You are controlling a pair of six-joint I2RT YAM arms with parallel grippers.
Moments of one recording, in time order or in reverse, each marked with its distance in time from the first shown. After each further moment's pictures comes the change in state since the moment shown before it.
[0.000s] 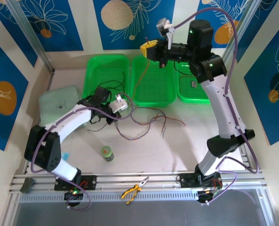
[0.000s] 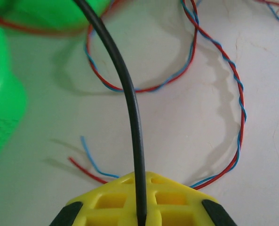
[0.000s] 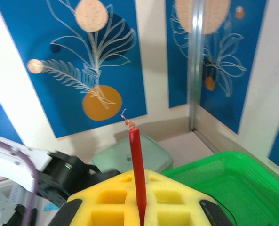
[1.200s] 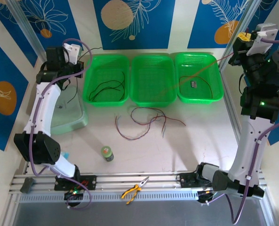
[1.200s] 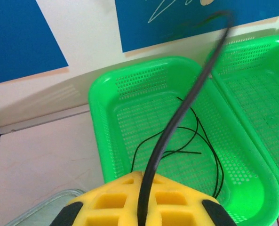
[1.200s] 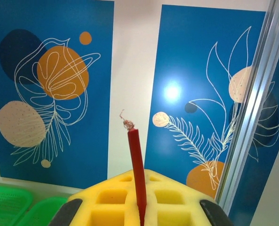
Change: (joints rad) left arm 0.420 0.082 0.600 -0.056 -0.146 -0.343; right arm -0.645 -0.477 -0.413 0.231 0.477 -0.017
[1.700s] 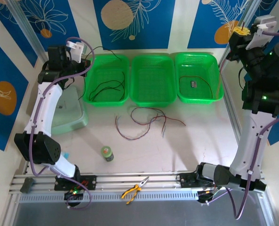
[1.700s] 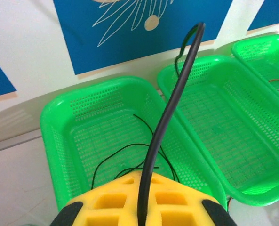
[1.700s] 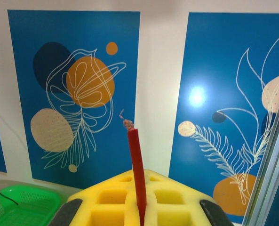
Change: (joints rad) left arm -0.028 -0.007 0.002 0.046 0.180 -0.035; right arm 0.014 0.079 0.130 -0.030 -0.085 0.041
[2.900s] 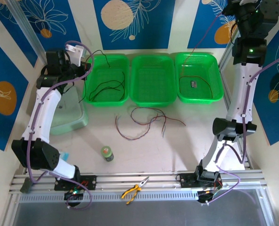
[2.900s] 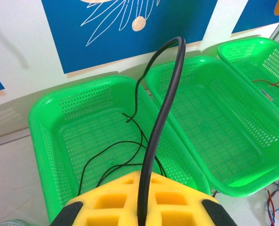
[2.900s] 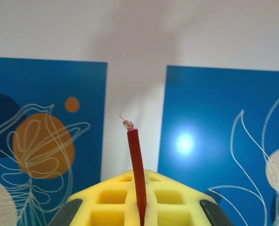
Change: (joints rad) left arm -0.007 -0.074 -0.085 0.022 0.029 -0.017; right arm 0.104 0.663 0.700 0.165 0.158 0.027
